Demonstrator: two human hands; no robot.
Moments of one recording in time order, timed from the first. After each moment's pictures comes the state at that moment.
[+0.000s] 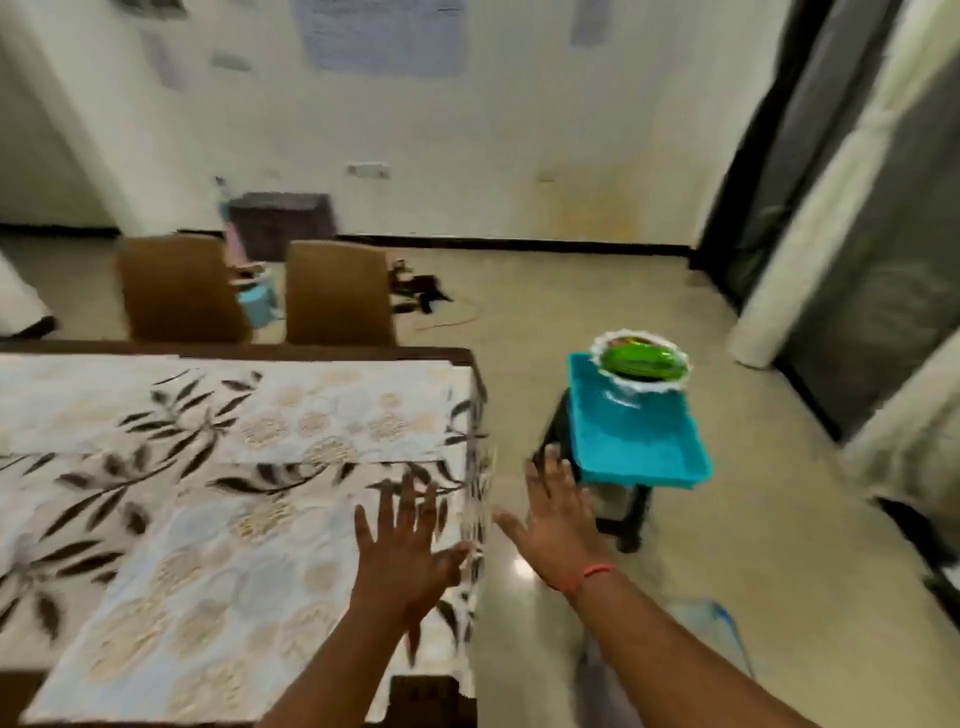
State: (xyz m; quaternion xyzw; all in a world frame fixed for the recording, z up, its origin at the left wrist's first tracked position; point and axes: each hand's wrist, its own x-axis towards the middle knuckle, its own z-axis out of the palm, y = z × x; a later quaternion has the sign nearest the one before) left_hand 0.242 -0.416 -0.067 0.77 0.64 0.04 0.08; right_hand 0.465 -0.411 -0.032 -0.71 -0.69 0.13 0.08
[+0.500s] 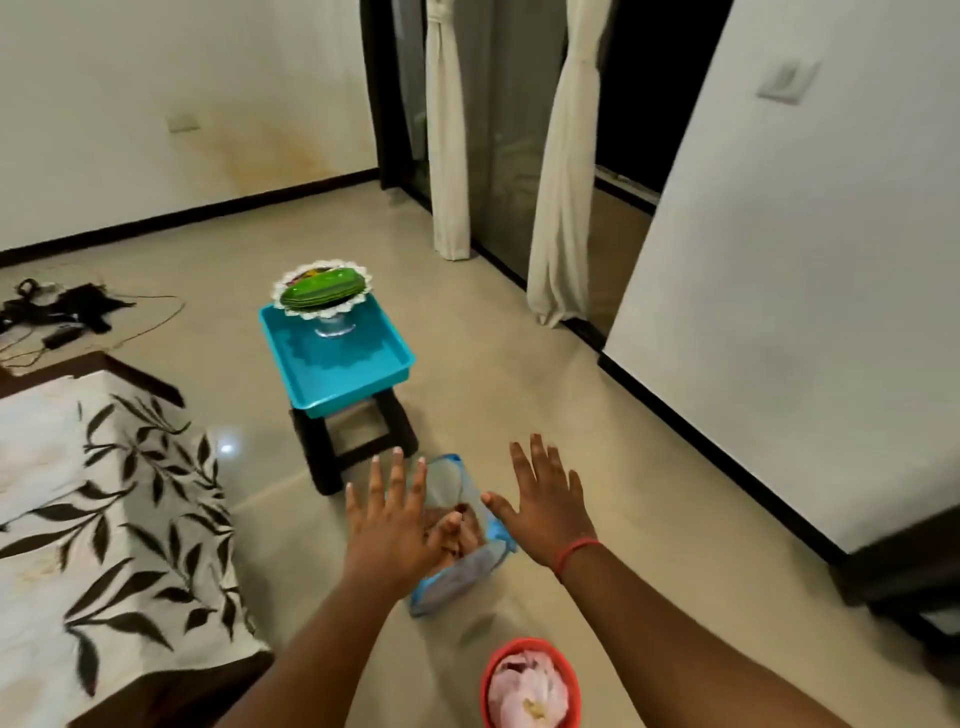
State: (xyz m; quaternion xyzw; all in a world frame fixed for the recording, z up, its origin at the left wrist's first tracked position) left_hand 0.571 -0.607 -0.081 0.92 0.37 -0.04 0.10; right_hand 0.747 -0.739 -0.065 -0.89 -0.43 0.14 0.08
